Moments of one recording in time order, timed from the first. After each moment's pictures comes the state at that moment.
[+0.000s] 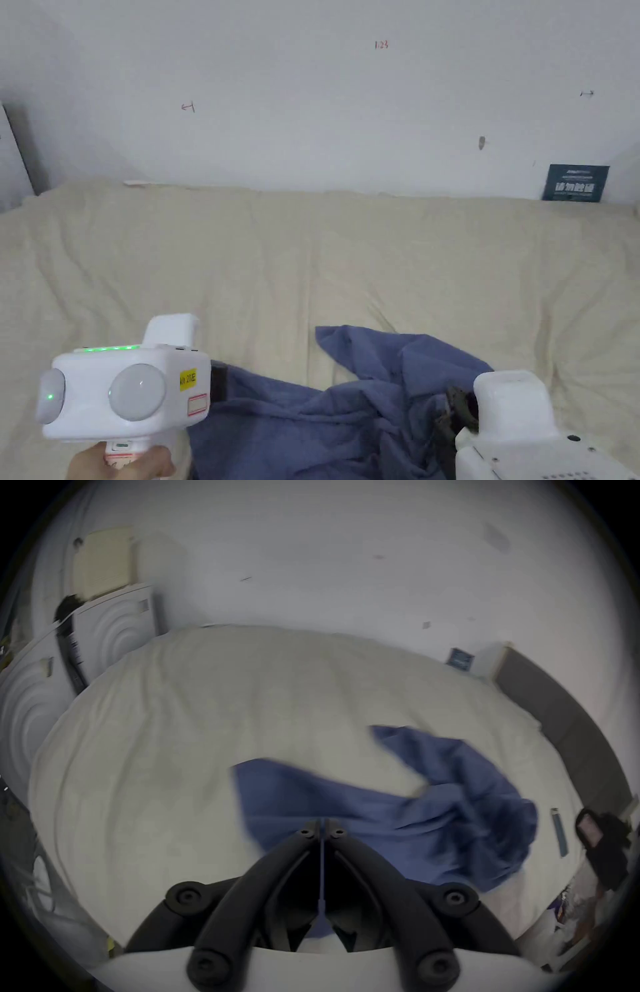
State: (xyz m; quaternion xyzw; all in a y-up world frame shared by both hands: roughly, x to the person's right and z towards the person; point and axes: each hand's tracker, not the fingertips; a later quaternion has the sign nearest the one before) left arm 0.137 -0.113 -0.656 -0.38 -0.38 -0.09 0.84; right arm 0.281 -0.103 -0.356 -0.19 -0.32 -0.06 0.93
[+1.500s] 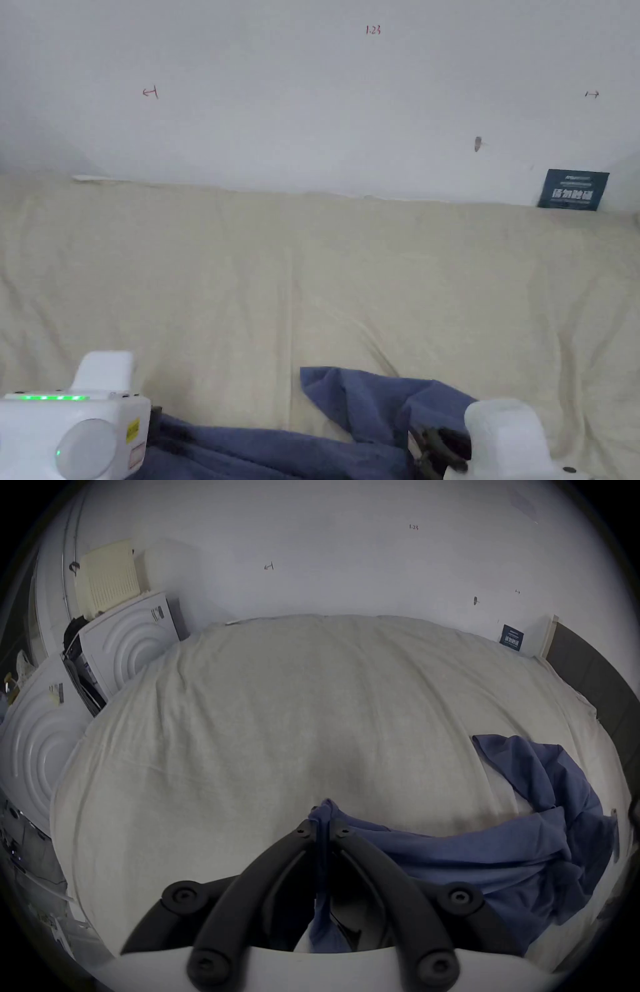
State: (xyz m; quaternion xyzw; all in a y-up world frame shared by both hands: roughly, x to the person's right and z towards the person) left arm 0.196 -0.154 -0.749 -0.36 -0.32 -0.17 0.86; right arm 0.360 -0.107 -0.430 -0.22 -0.25 -0.15 0.93
